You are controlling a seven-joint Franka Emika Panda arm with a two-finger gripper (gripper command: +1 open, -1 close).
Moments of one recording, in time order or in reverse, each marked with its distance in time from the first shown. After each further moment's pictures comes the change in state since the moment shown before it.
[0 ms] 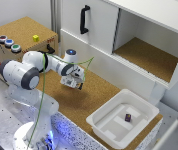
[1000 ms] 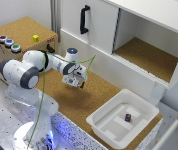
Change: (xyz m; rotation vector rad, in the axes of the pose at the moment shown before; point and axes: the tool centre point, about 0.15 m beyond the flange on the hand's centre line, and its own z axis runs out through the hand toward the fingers) arm 0.015 0.043 -0.061 -0.082 0.064 0.032
